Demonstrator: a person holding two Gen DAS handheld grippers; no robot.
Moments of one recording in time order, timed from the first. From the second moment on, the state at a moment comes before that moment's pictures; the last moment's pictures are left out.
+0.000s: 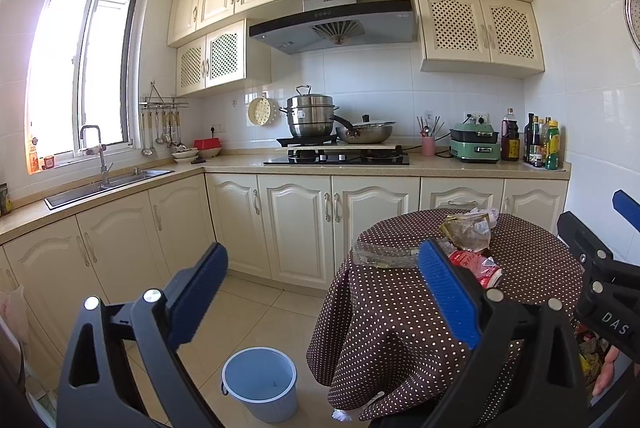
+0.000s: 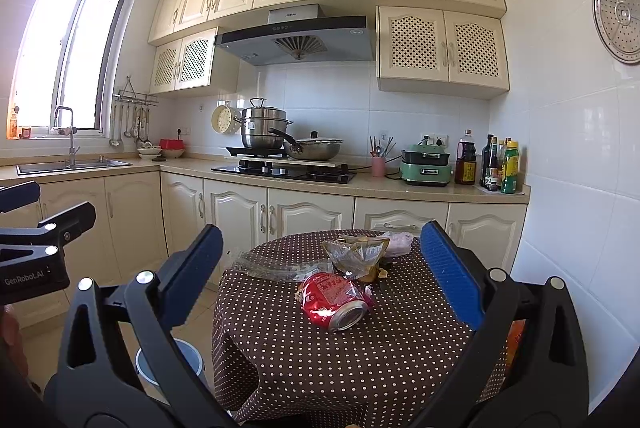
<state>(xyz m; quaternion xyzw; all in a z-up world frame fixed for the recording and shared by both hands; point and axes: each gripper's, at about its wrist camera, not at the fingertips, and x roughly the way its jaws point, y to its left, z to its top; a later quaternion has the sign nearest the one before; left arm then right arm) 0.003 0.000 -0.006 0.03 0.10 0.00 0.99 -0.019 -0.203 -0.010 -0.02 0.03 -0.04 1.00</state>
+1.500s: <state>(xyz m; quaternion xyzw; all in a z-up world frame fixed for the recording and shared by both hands) 0.009 -0.005 -0.013 0.04 0.12 0.00 0.99 -0.009 -0.209 -0.021 -0.01 0.05 -0.05 1.00</state>
